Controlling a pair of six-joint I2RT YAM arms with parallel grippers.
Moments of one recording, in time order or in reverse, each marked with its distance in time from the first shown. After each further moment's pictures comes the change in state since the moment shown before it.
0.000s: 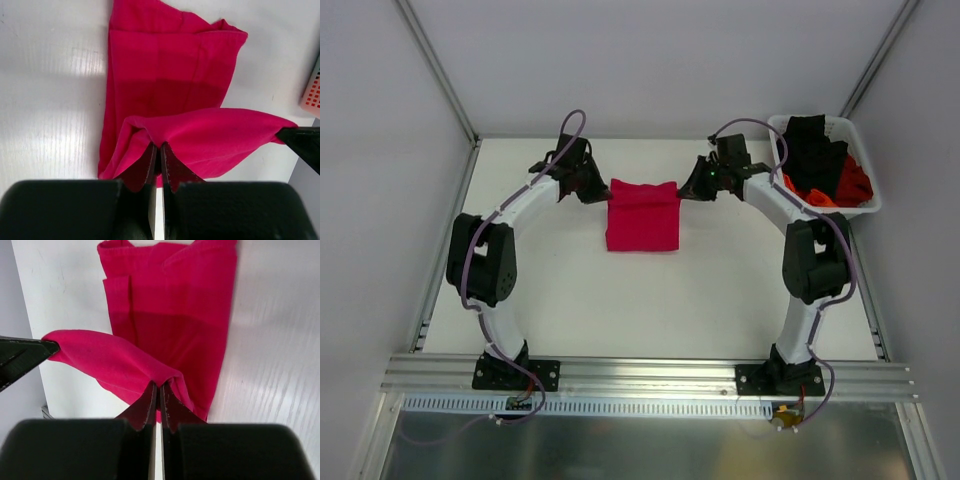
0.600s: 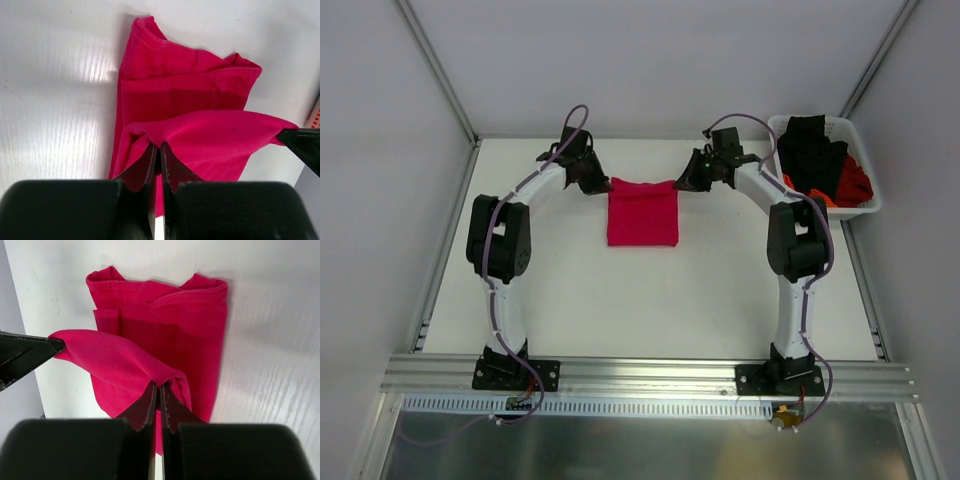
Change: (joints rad) left arm 0.048 0.234 0.196 0.000 0.045 0.020; right arm -0.031 0.244 0.228 0.004 -0.050 -0.023
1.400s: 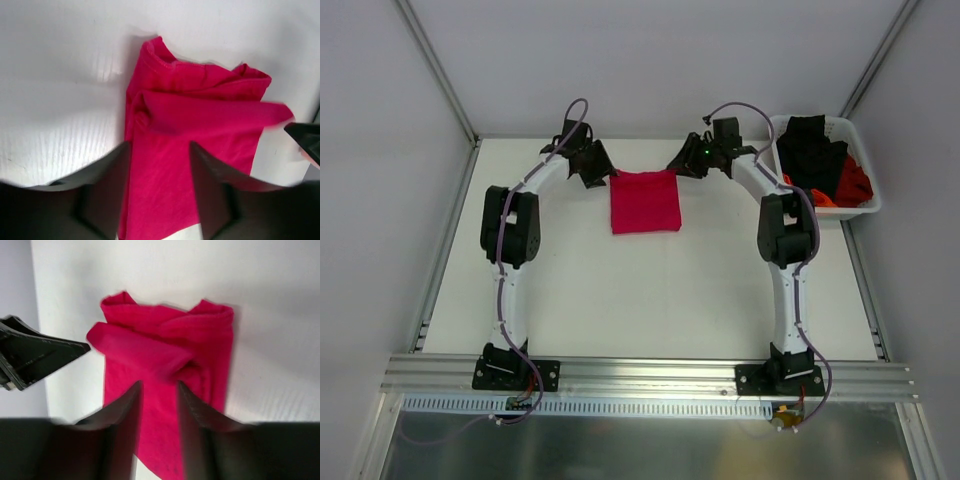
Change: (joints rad) left arm 0.032 0.198 0.216 0.000 0.023 -0.003; right arm -0.037 0.195 0.233 0.064 -0.066 0.010
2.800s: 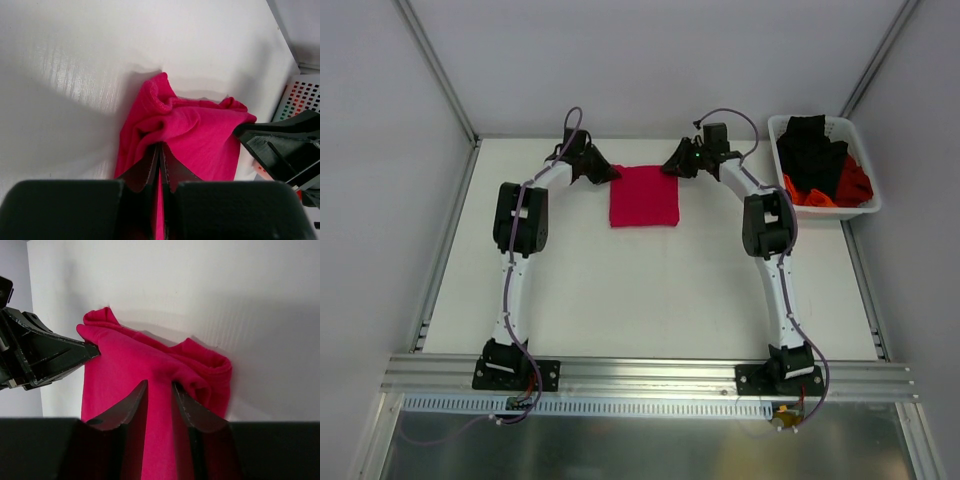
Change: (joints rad) left arm 0.034 0.220 0.108 0.225 0.158 -0.201; right arm 0.007 0.286 0.282 0.054 -0.051 0.031
